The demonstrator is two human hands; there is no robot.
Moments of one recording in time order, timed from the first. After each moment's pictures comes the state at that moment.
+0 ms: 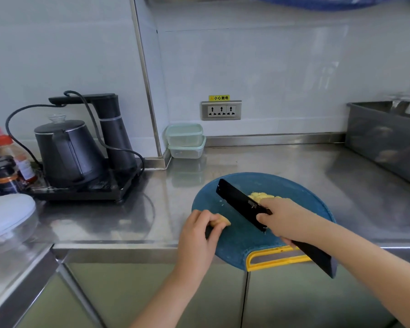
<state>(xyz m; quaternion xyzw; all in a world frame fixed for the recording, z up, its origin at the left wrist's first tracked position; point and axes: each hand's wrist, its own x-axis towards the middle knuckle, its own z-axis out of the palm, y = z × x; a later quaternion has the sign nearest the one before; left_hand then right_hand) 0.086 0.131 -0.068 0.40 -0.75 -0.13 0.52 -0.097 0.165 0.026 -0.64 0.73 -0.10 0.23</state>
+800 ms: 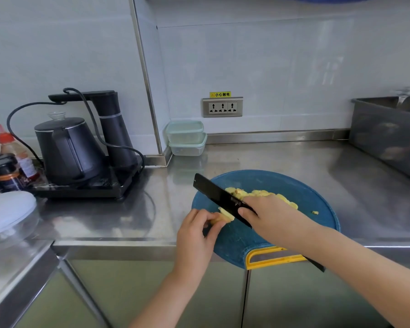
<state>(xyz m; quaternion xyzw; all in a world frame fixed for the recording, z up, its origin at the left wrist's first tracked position) 0.086 0.130 -0.072 0.42 -0.73 -0.14 0.53 -0.075 0.169 0.023 -0.74 0.67 -0.10 0.06</state>
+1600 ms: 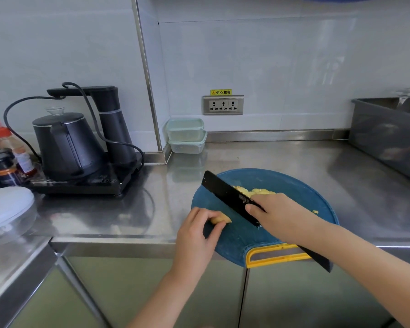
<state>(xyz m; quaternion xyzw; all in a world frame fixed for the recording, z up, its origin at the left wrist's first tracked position) 0.088 0.133 -0.071 0.40 -0.74 -0.13 0.52 -0.086 0.169 0.025 -0.70 0.69 -0.11 0.11</state>
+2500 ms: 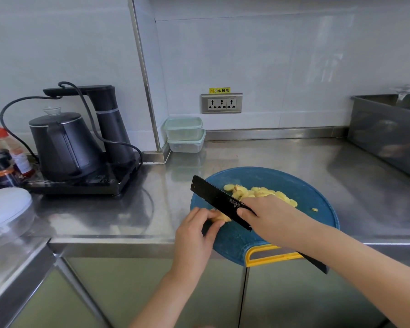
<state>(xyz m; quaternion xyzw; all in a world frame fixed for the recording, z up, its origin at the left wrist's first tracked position) 0.088 0.130 -0.074 0.41 -0.74 -0.13 0.52 -0.072 0.175 0.028 -0.73 0.66 -0.09 0.11</state>
